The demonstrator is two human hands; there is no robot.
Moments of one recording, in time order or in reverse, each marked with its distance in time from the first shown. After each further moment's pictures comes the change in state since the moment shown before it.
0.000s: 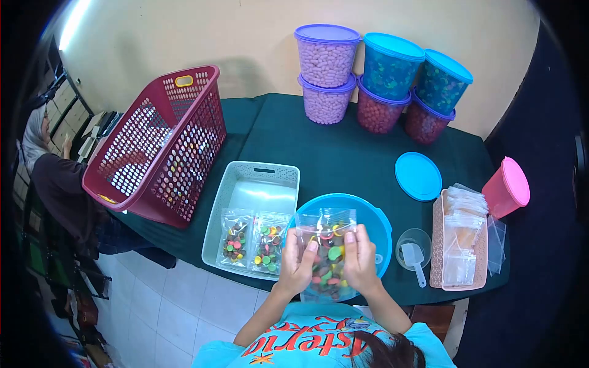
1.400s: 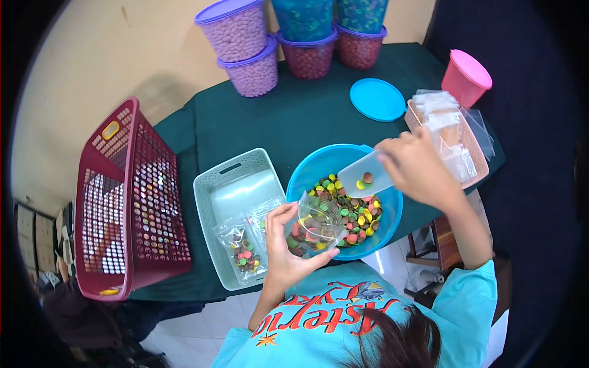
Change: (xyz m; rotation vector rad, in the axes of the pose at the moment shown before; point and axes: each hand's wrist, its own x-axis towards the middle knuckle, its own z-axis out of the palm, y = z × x) left_hand 0.028 0.014 -0.069 0.512 -0.460 0.277; right_hand 0.034 -0.065 -0.057 -1.174 -0.180 -0.018
